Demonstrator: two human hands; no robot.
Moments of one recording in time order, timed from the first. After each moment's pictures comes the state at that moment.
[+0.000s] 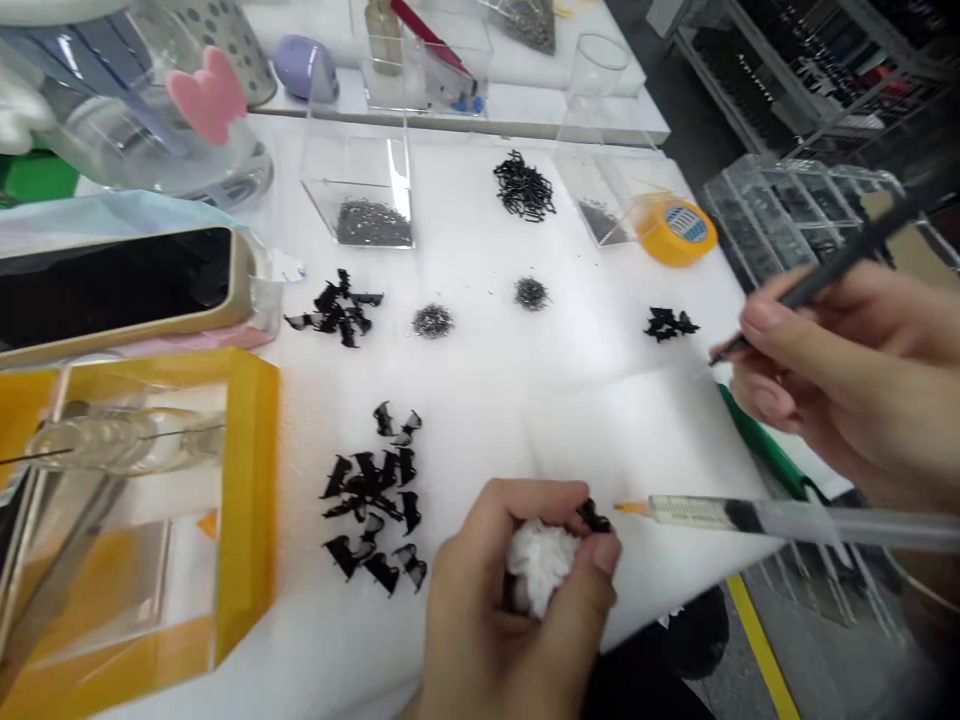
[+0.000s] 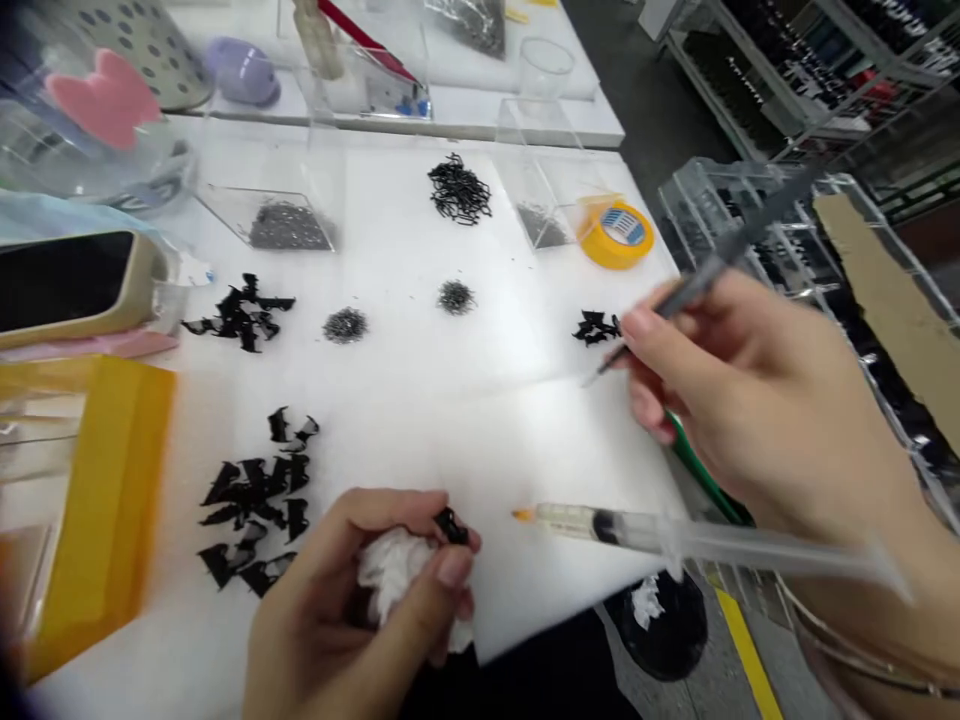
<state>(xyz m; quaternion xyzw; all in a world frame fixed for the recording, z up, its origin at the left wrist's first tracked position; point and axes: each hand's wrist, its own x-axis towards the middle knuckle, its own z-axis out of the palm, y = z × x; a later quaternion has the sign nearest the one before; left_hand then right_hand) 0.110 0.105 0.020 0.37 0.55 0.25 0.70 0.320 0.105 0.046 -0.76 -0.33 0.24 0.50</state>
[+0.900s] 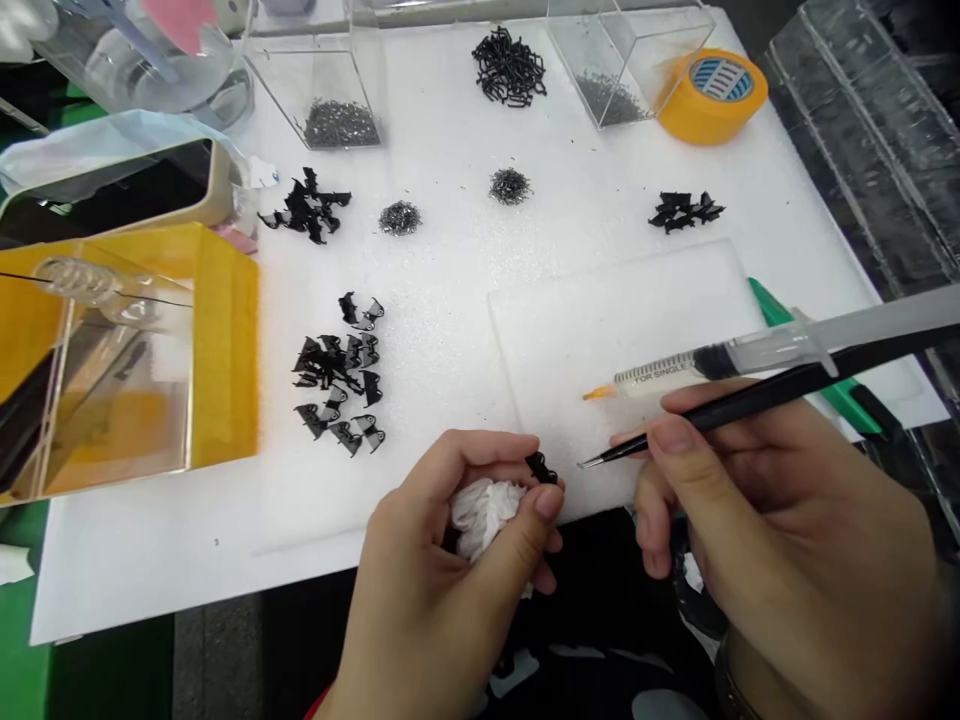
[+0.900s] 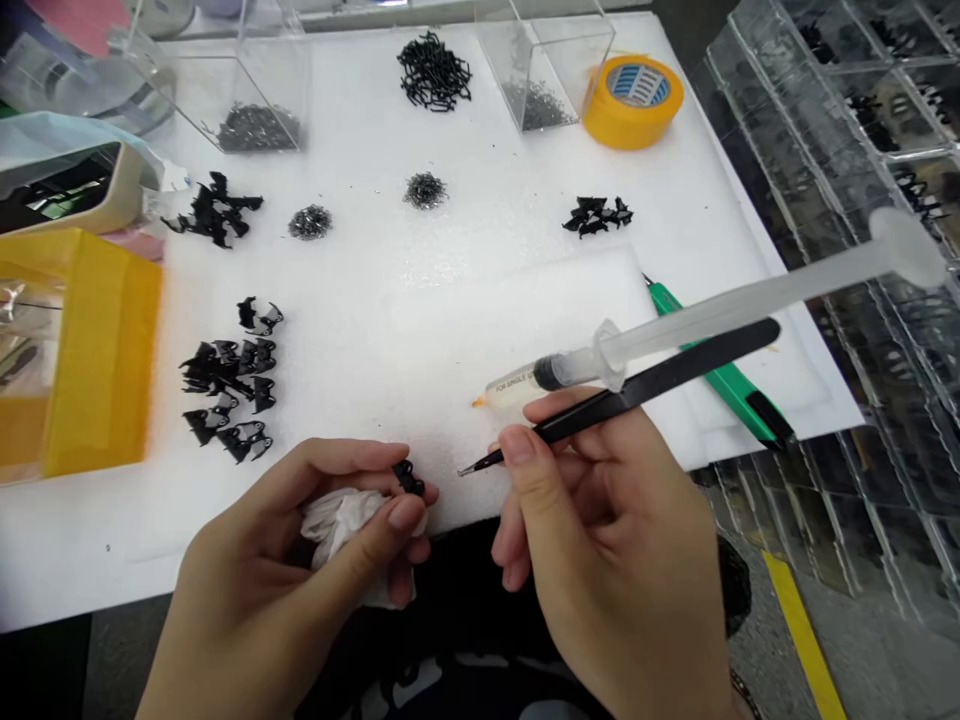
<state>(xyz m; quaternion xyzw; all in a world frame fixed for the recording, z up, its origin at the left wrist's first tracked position) 0.100 0.072 0.023 0.43 0.56 0.21 0.68 0.228 0.019 0.025 -0.78 -0.32 0.29 0.46</state>
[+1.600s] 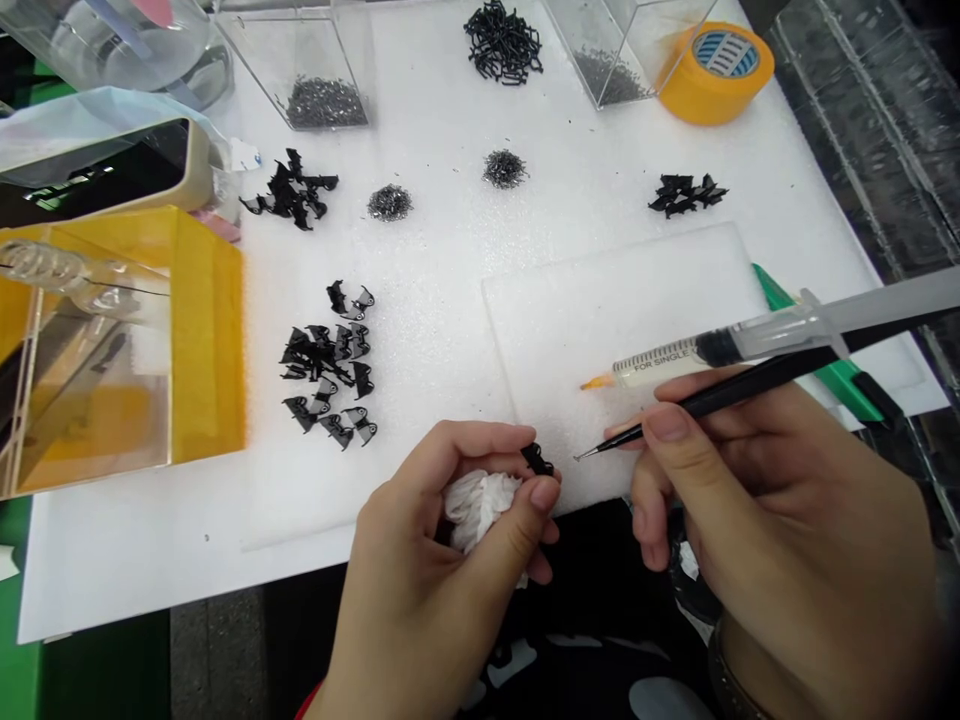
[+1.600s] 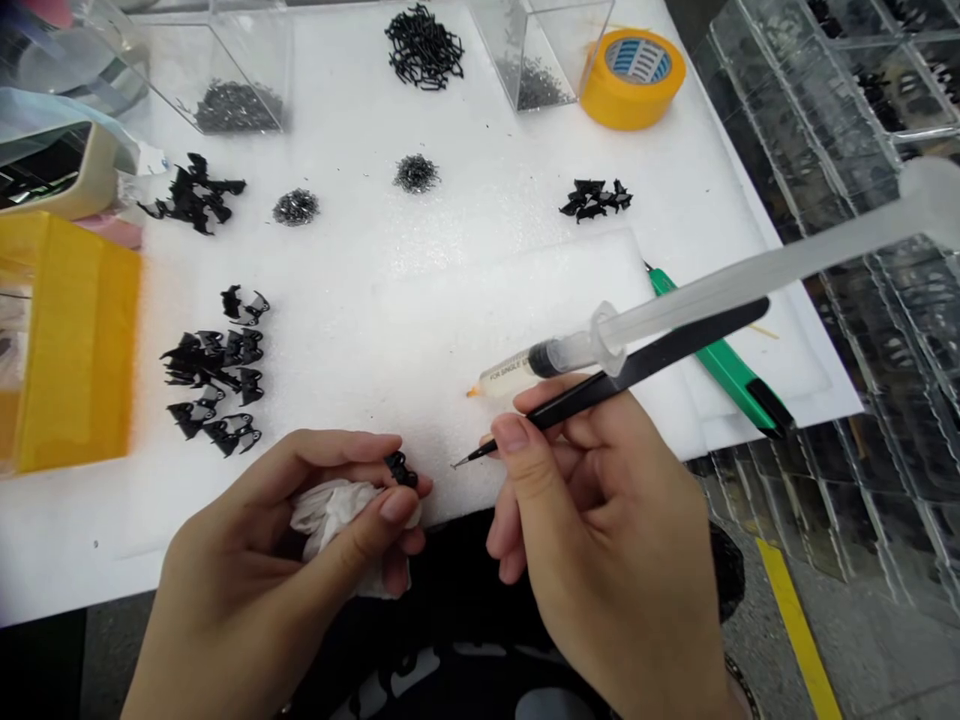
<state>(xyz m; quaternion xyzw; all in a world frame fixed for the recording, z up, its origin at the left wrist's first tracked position) 0.096 0.072 0.014 0.48 0.52 0.20 0.68 0.231 0.018 0.024 -0.78 -0.30 0.30 0.45</state>
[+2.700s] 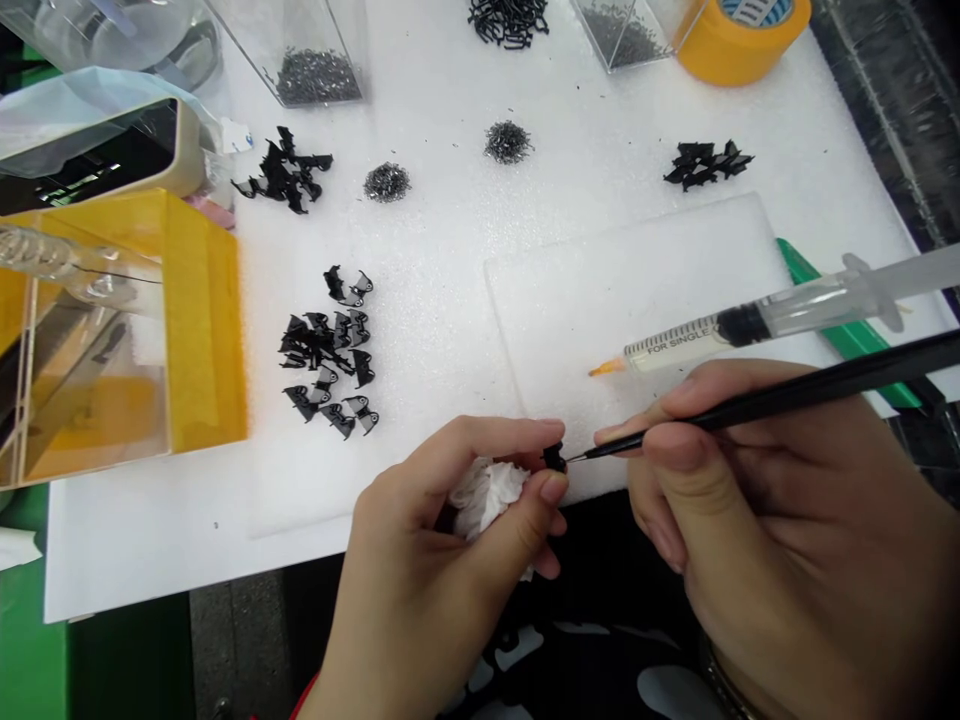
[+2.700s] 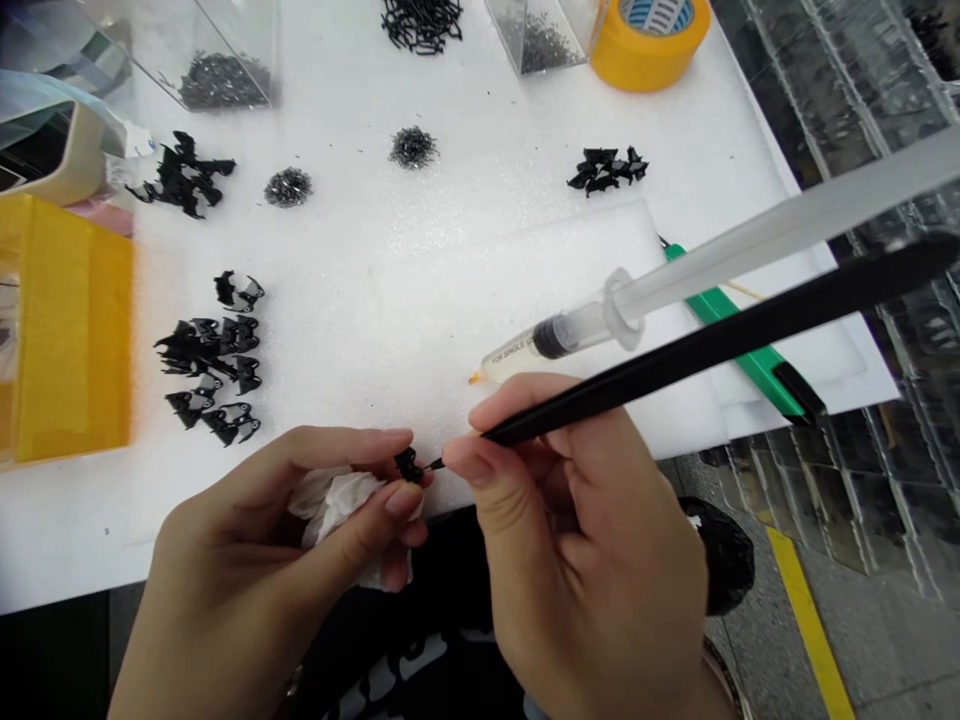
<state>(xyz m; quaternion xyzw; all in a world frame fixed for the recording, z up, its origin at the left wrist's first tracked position) 0.100 0.074 0.019 0.48 0.53 0.21 0.66 0.219 0.014 0.020 -0.76 -0.34 0.28 0.48</state>
